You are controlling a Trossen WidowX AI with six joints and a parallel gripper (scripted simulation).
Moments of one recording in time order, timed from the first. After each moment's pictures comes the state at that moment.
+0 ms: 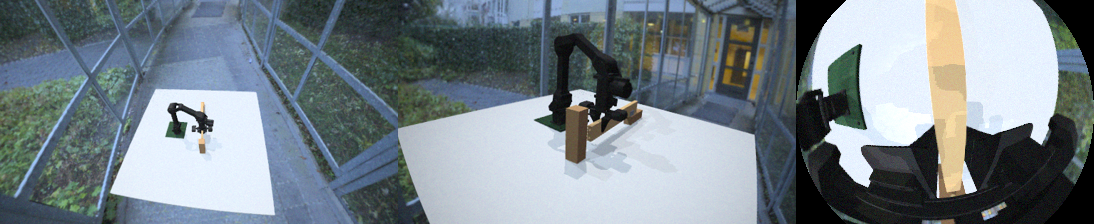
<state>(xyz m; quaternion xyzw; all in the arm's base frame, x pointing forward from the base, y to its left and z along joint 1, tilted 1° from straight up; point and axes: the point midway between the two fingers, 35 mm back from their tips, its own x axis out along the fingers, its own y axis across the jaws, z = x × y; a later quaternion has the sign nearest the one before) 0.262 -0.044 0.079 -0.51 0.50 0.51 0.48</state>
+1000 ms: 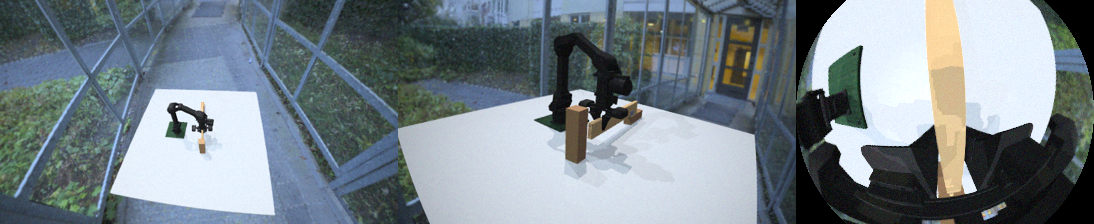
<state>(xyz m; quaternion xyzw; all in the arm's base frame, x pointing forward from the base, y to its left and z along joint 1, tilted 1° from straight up) 0.264 -0.043 0.087 -0.51 0.49 0.51 0.49</state>
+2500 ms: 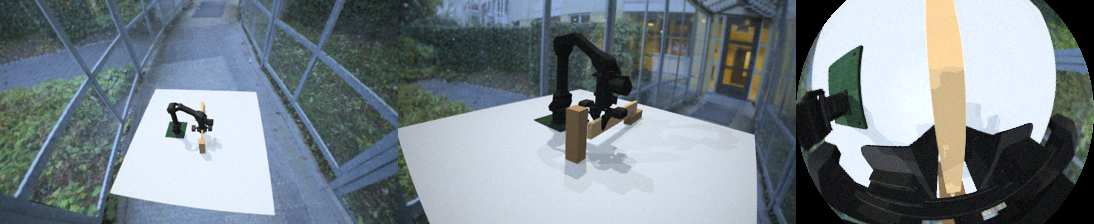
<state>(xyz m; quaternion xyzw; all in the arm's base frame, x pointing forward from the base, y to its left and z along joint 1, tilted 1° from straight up) 0.262 -0.043 0.086 -0.51 0.49 0.51 0.49</state>
